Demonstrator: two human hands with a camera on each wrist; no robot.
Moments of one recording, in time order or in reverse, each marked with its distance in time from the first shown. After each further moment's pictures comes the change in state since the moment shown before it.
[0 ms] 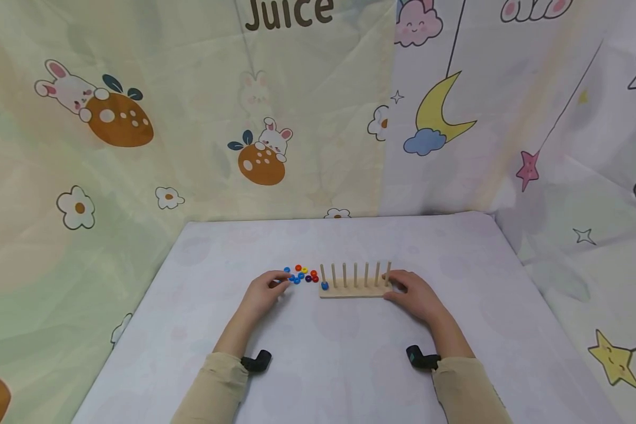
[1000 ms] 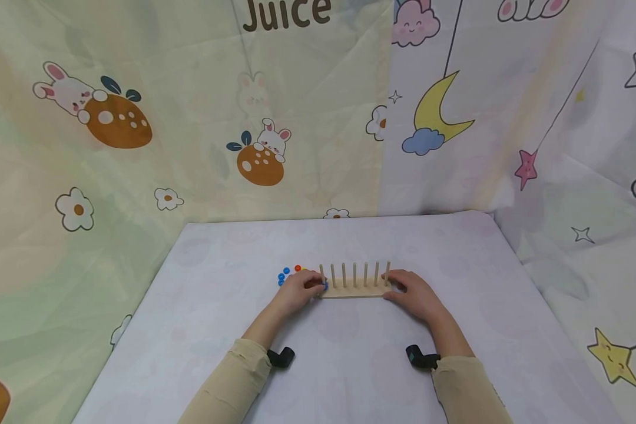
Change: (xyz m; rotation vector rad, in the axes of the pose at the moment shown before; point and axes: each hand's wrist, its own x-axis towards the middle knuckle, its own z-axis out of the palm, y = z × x) left_hand 0.019 0.044 0.056 0.121 -0.185 0.148; right_hand 0.000 0.001 0.000 0.016 -0.011 0.010
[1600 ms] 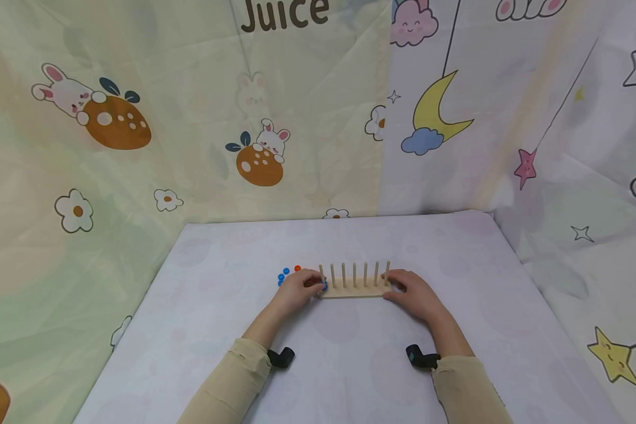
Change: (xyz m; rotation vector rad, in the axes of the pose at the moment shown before) left_hand -0.001 0.006 -0.002 0.001 0.024 0.016; right_hand 0.000 0.001 -0.001 0.008 -0.005 -0.003
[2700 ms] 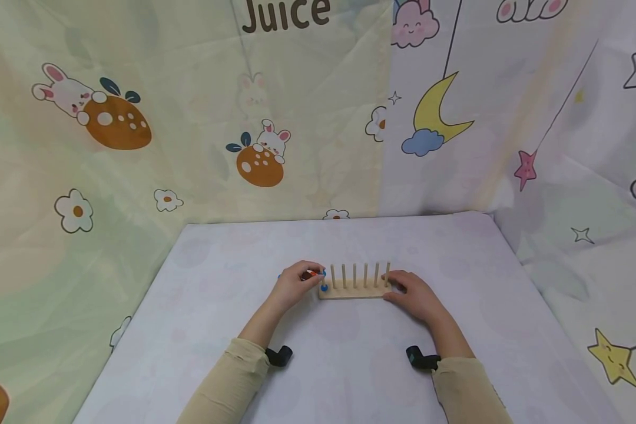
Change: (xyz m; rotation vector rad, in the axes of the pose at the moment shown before) left_hand -0.004 0.016 -0.021 -0.138 0.054 0.091; right_hand 0.001 0.000 -0.001 -0.003 -0.009 -0.022
